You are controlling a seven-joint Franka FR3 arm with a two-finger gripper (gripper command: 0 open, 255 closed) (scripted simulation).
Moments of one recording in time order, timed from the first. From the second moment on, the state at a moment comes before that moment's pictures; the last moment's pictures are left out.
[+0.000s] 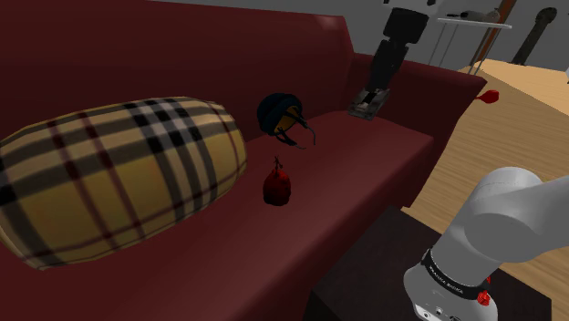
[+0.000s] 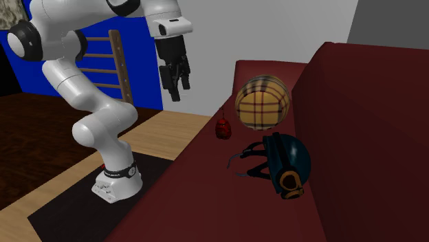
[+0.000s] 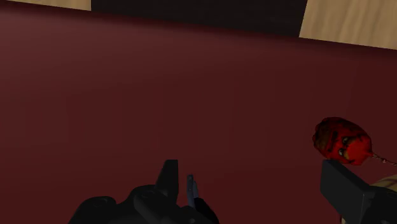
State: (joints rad) arm 0.00 -0.77 -0.06 -2.26 0.09 1.58 -0.17
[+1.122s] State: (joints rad) arm 0.03 -0.38 -0.07 -2.28 0.18 2.15 -0.20
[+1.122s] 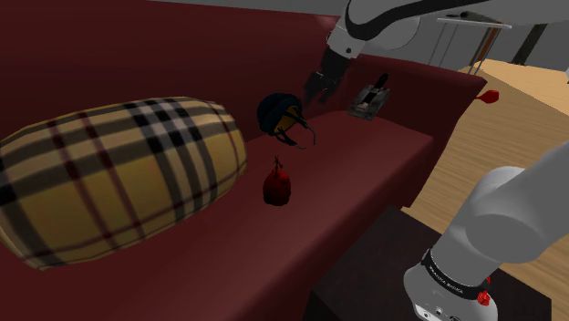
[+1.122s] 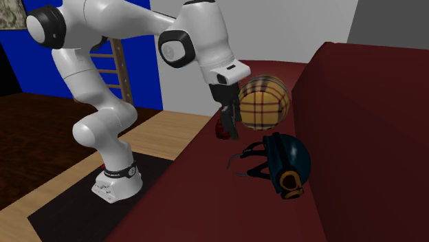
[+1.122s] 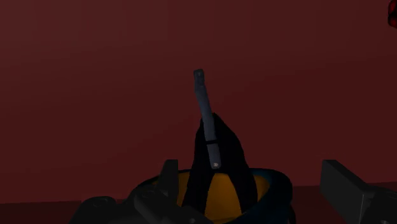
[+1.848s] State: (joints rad) arm 0.05 -0.22 -0.08 -2.29 0.25 2.36 -0.24
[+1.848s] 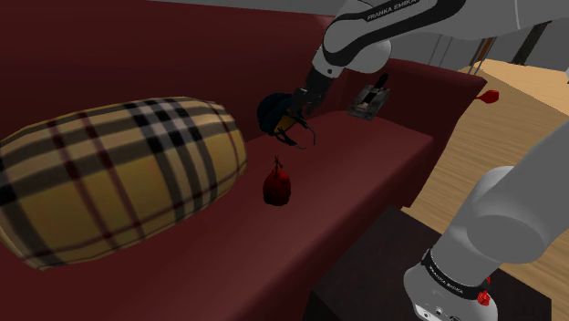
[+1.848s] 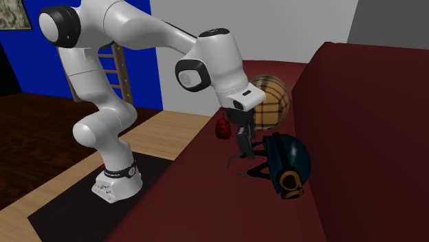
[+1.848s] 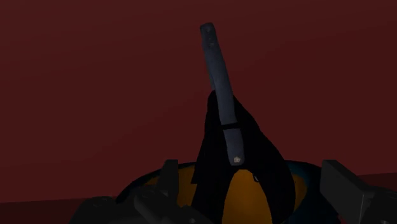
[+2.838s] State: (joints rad) arm 0.05 -0.23 -0.08 -2.28 0.24 2.35 -0.24
